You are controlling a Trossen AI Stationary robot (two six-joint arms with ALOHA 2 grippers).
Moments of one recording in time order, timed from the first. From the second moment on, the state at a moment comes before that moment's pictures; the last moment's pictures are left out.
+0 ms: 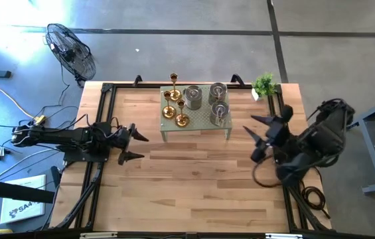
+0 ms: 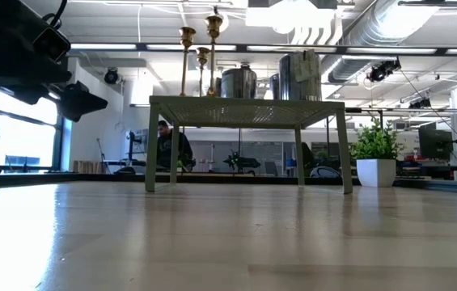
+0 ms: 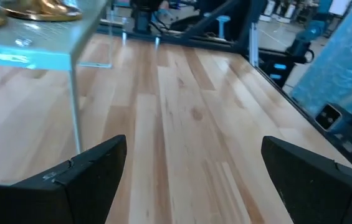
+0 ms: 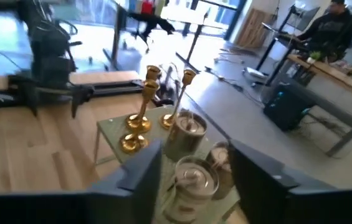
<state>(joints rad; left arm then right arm) 0.03 0.31 0.05 0.10 0.20 -0.15 0.73 1.42 1.83 -1.57 1.28 0.83</state>
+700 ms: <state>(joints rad) 0.03 0.31 0.05 0.12 0.10 -0.15 0.85 0.69 0.75 -1.00 1.40 1.04</state>
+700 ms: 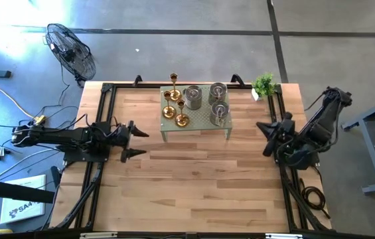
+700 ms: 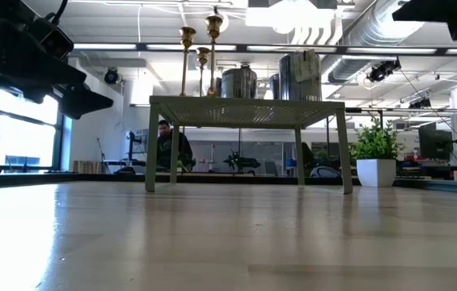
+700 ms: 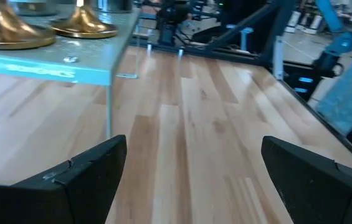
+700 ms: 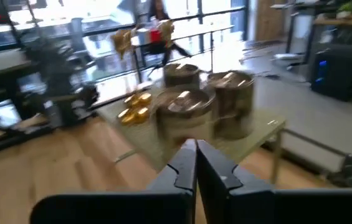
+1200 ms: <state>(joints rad) 0.03 0.31 0.05 0.12 0.04 -0.15 0.54 0.54 0.16 0.50 0.70 0.07</state>
